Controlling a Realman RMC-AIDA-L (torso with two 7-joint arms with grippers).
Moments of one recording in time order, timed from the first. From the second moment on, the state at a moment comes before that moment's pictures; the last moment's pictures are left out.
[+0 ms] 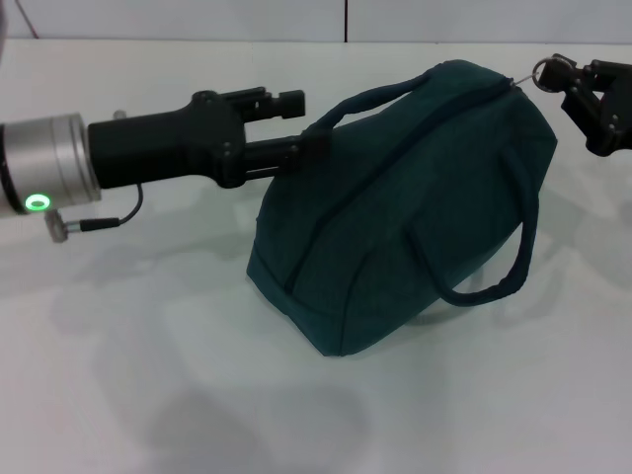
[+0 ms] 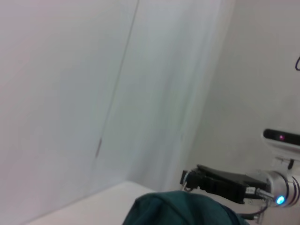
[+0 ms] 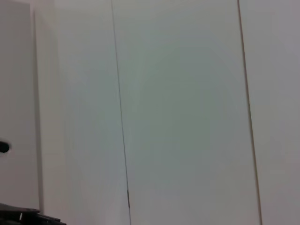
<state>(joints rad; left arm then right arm) -0.49 -2.05 0.88 0.70 1.63 1.62 -1.47 0.50 2.00 -1.01 -0.49 -1.22 -1.41 1.01</state>
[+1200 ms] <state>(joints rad) -0.73 -2.05 1.01 0.99 1.98 1.64 -2.06 0.48 1.98 -1.00 -0.48 -1.22 -1.44 1.04</state>
